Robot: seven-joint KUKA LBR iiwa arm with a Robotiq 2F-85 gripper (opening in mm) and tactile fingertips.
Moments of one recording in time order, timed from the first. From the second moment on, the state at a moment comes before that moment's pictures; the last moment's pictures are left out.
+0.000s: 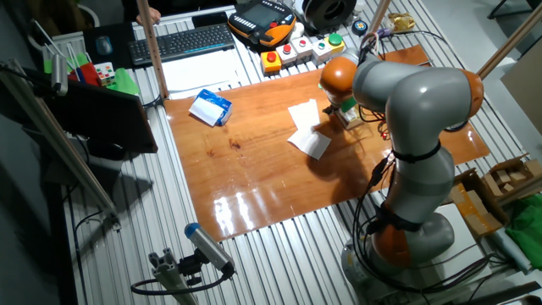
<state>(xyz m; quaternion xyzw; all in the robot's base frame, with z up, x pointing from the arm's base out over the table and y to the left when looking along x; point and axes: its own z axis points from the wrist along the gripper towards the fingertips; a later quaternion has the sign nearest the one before) 0.599 -0.124 0.073 -0.18 0.96 -0.20 0.08</state>
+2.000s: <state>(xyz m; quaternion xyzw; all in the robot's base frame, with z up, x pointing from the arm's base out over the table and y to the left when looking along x) 0.576 -0.058 0.230 -0.08 0.99 -0.07 0.01</state>
